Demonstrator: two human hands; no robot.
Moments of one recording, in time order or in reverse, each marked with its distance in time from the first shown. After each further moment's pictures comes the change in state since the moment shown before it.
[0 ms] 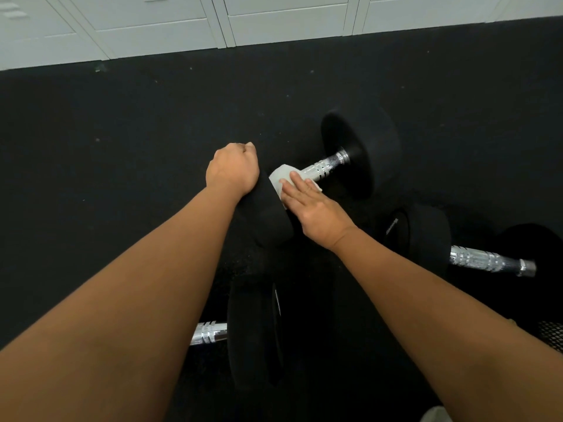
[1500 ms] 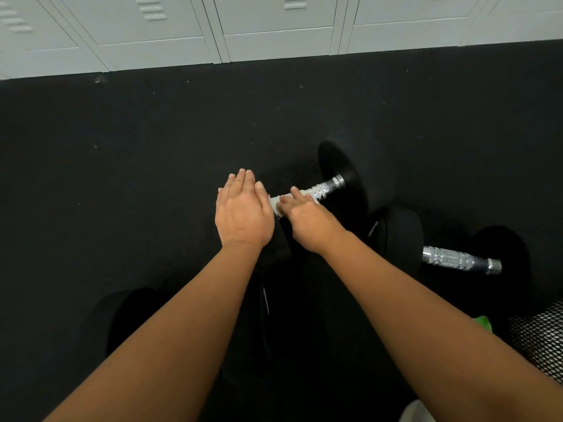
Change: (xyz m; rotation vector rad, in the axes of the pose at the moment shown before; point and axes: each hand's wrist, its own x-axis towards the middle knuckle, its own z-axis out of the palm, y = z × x) left_hand -0.075 -0.018 0.045 0.178 0.264 0.255; right_hand 0.004 -0.021 -0.049 0.085 -0.383 0.269
